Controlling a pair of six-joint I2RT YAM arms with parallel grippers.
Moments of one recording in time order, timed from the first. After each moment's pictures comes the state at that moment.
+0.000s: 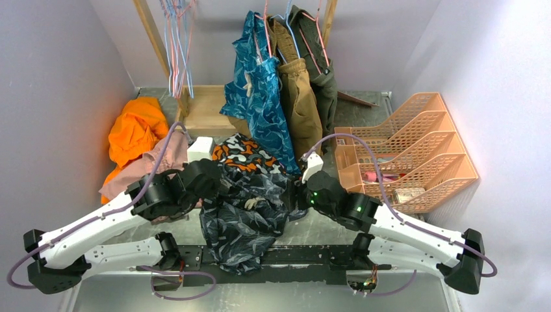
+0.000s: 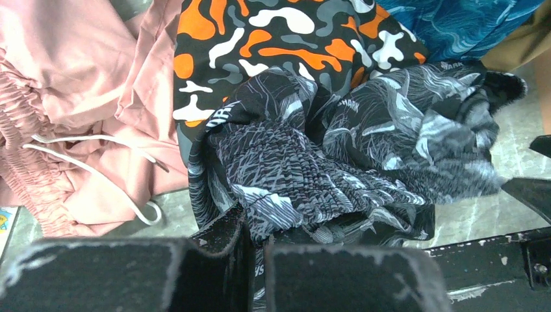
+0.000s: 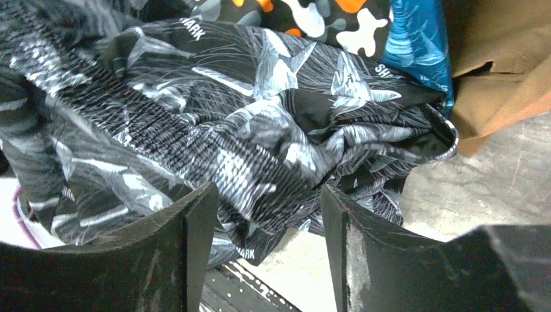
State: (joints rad) left arm -1.05 0.90 1.05 -0.99 -0.63 -0.75; right arm 1.05 0.85 0.65 -0.36 0.28 0.55
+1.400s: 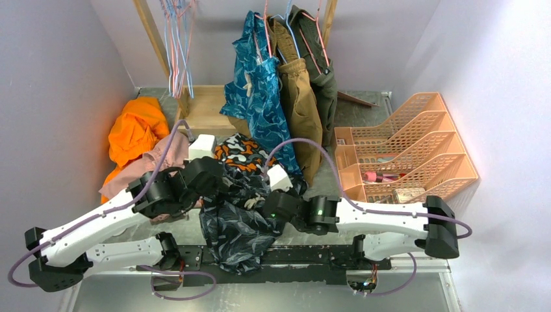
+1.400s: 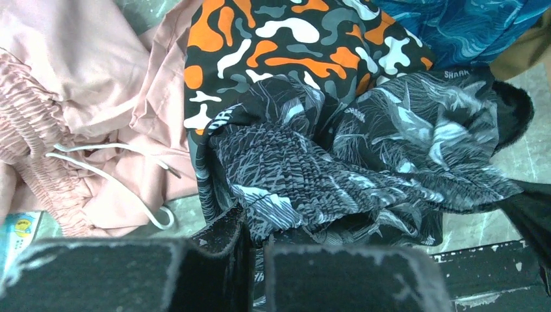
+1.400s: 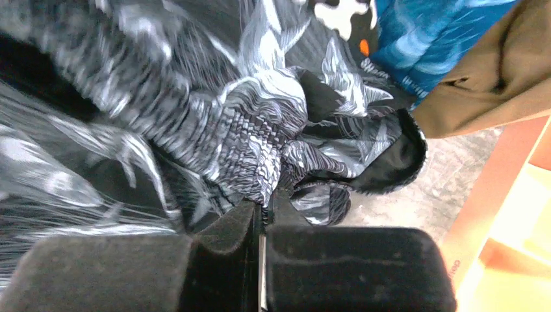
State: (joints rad) left arm -1.05 0.94 1.08 -1.00 -0.66 -0.72; right arm 1.35 1.23 0.83 -0.55 0.64 0.43
